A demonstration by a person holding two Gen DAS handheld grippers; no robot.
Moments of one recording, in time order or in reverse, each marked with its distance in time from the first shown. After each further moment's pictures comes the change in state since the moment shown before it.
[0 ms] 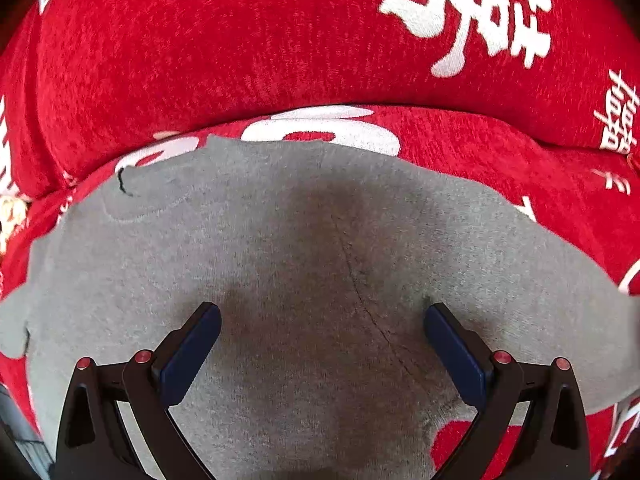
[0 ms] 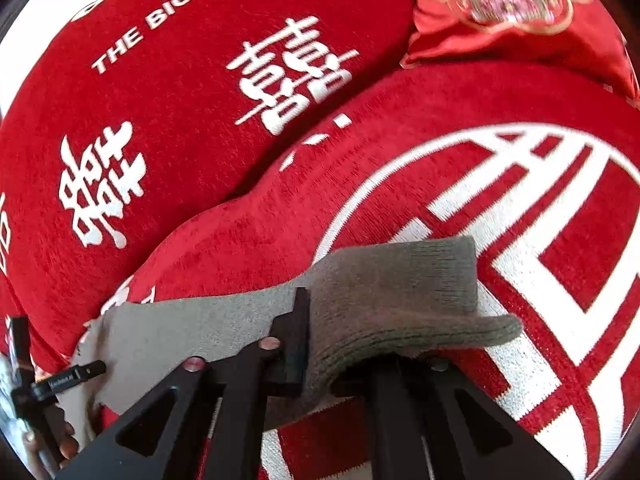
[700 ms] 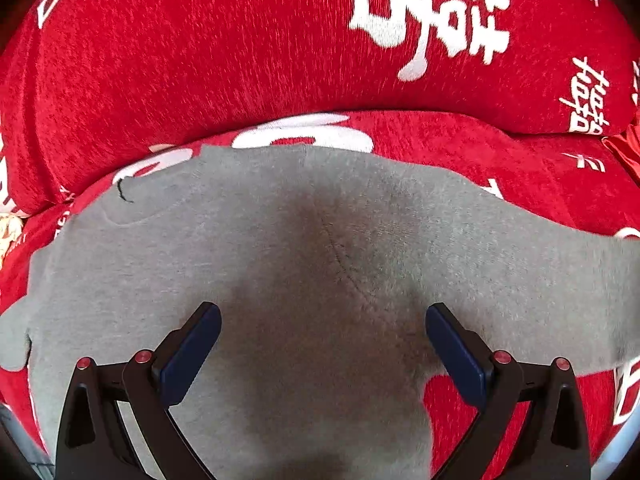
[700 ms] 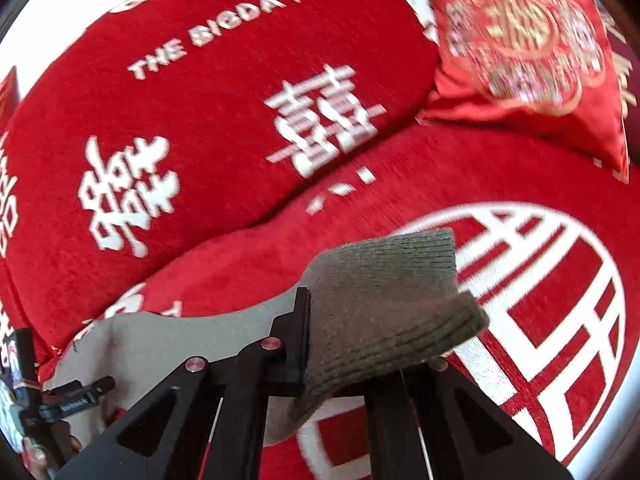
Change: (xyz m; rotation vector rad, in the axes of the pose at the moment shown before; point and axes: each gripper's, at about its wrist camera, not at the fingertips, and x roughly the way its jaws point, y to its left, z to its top) left arm -0.023 0.000 -0.017 0.076 -0.058 -0.040; right arm -0.058 0.073 0.015 -0.160 -0.106 -0.052
